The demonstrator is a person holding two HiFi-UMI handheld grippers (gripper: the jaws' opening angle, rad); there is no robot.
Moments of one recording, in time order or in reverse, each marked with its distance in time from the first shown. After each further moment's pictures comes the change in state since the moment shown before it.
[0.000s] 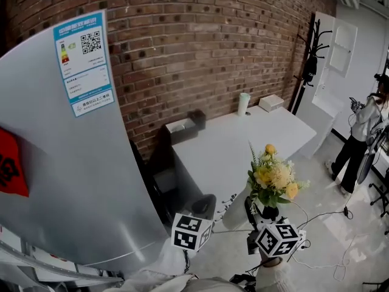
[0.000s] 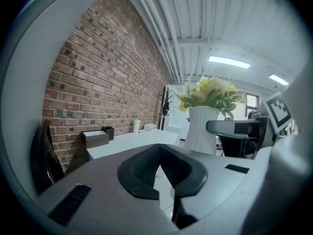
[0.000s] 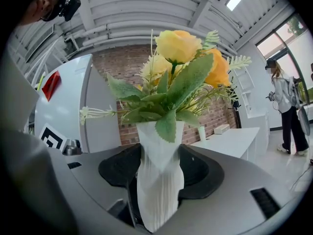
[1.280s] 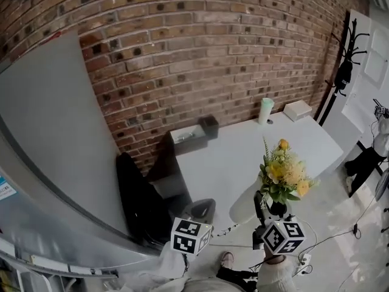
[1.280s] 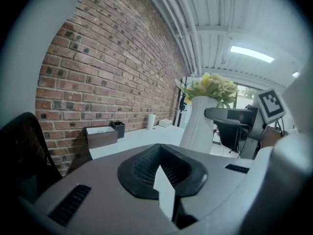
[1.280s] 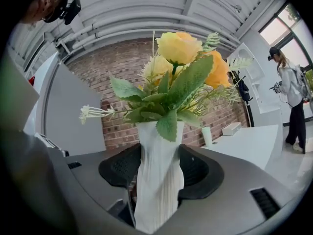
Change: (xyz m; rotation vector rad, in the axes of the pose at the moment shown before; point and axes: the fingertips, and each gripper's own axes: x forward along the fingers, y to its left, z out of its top) left arm 0.144 0.085 0.009 -0.073 0.072 0.162; right arm 0.181 -0.110 0.024 0.039 0.011 0.082
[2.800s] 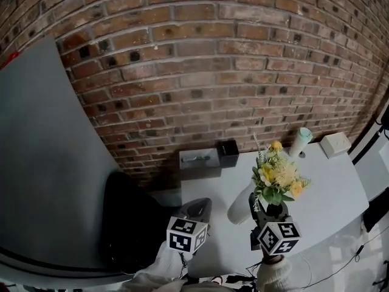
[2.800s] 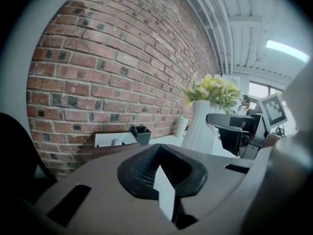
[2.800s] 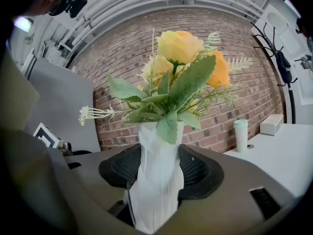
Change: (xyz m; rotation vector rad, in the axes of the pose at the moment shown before) left arm 0.163 0.145 0.060 -0.145 0.017 0.262; right arm 0.266 -0.047 -0.004 -0.039 0.155 0.270
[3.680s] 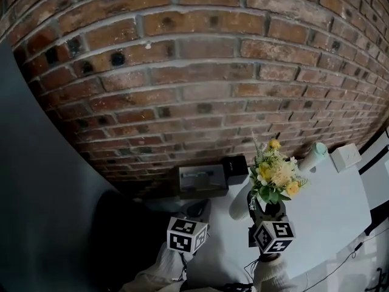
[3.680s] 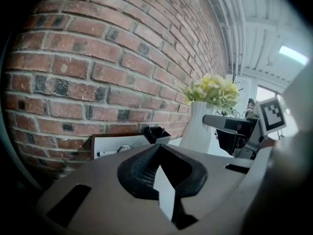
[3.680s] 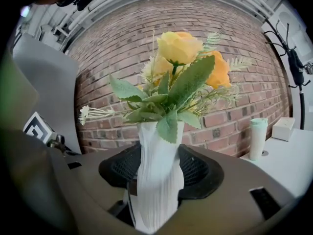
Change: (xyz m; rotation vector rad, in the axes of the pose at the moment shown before) left arm 0.098 0.094 0.014 -0.067 0.048 0.007; right arm 0.147 -0.025 -0.020 -0.059 0.044 -0.037
